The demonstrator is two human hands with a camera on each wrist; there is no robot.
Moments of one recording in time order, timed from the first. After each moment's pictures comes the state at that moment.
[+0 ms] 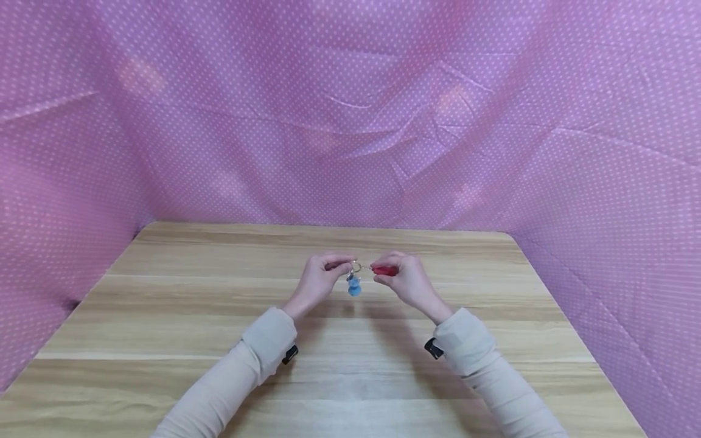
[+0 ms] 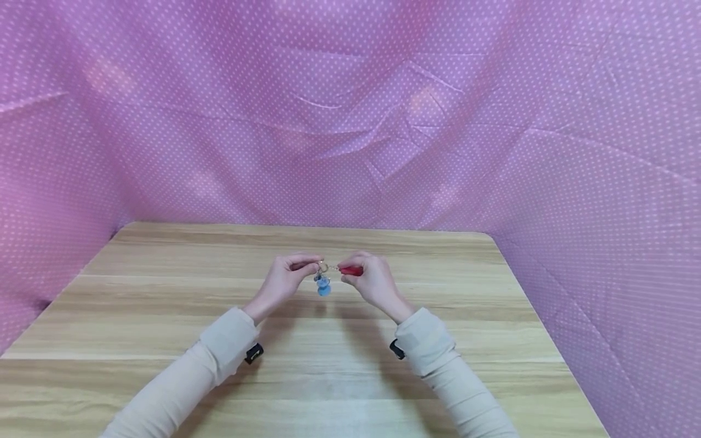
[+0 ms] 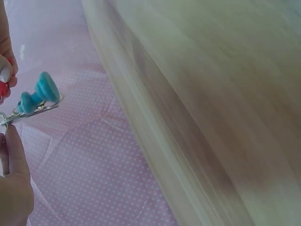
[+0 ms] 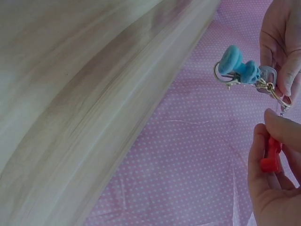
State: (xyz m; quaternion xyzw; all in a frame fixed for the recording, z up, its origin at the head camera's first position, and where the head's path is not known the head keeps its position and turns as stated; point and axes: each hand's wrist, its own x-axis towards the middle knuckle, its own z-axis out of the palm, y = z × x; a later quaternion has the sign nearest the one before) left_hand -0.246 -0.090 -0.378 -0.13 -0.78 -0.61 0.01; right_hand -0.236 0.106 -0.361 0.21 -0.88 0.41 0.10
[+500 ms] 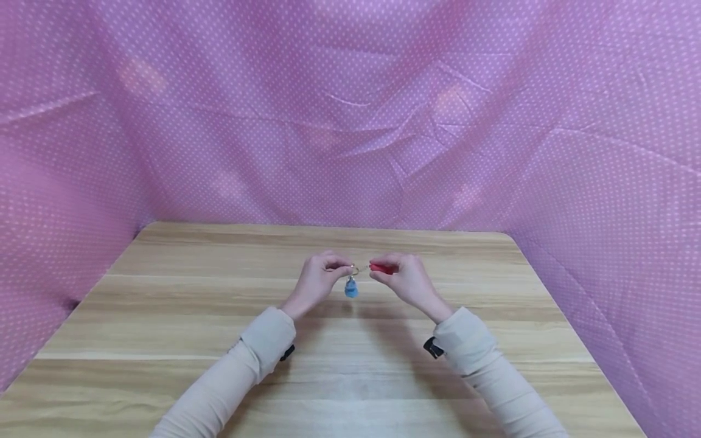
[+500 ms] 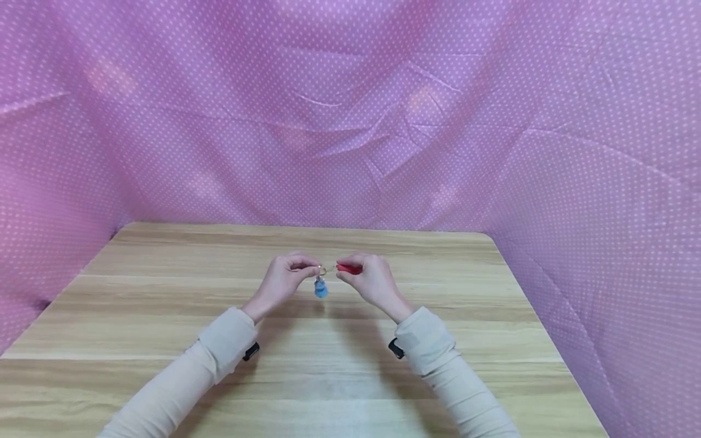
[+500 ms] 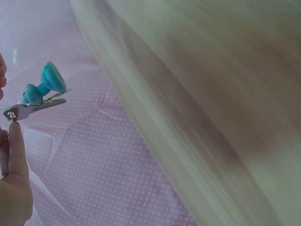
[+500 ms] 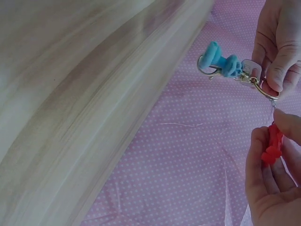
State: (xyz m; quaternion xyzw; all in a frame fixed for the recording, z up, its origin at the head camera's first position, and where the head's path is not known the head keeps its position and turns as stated) left_hand -0.224 -0.076 -0.379 -0.14 -0.82 -0.54 0.07; right_hand -0.222 0.121 -0.356 0.21 -0.89 0.40 0.09
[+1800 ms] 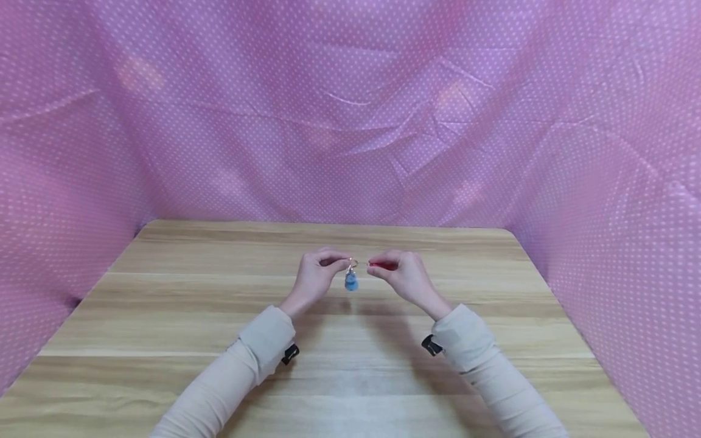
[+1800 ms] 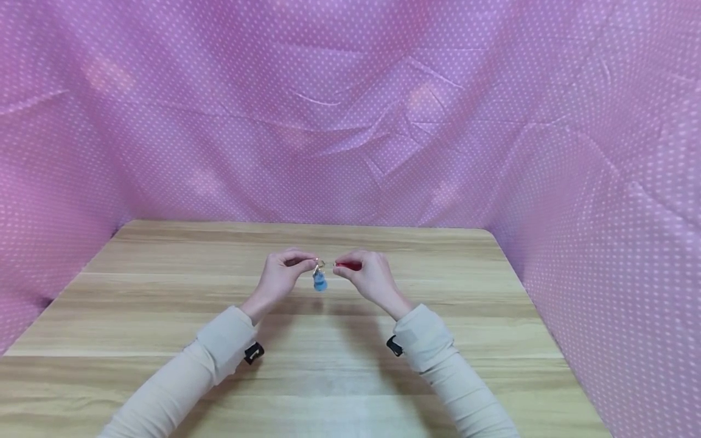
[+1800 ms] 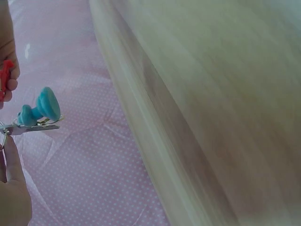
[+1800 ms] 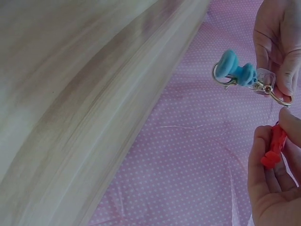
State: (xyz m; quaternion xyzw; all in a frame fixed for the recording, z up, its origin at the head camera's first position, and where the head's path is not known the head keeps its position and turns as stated) left_hand -0.241 -0.089 -0.373 -0.09 -0.78 -0.62 0.04; right_hand -0.234 0.105 -0.352 0.19 -0.89 0.41 0.09
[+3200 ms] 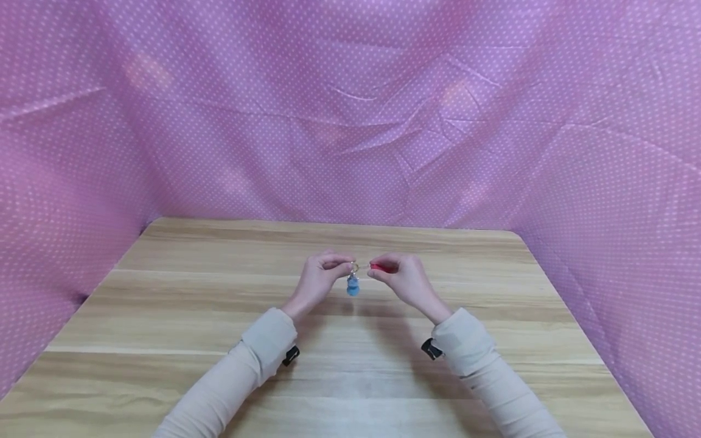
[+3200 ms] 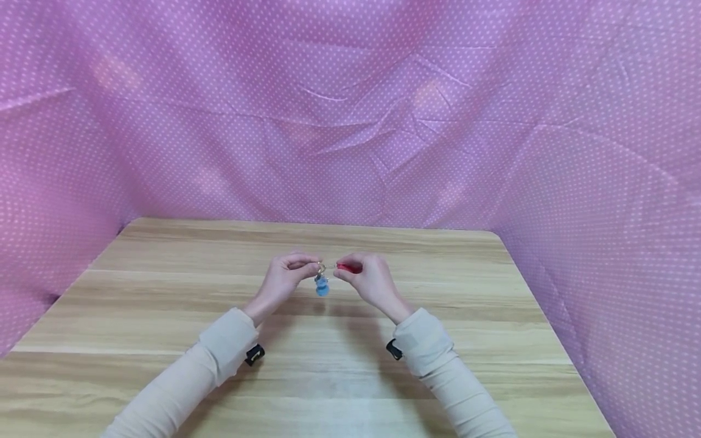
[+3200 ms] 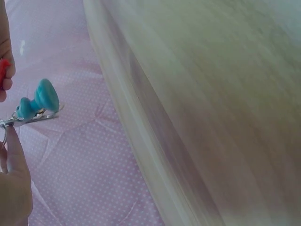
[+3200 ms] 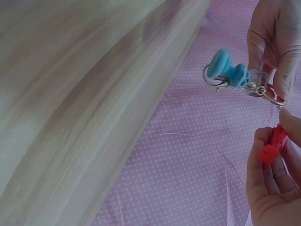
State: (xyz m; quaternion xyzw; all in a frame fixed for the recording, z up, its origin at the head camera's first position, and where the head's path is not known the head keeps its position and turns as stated) left_hand -0.220 -0.087 -0.380 -0.07 -0.77 -0.64 0.00; right_hand -0.217 0.106 -0.354 0.19 -0.87 0.44 0.05
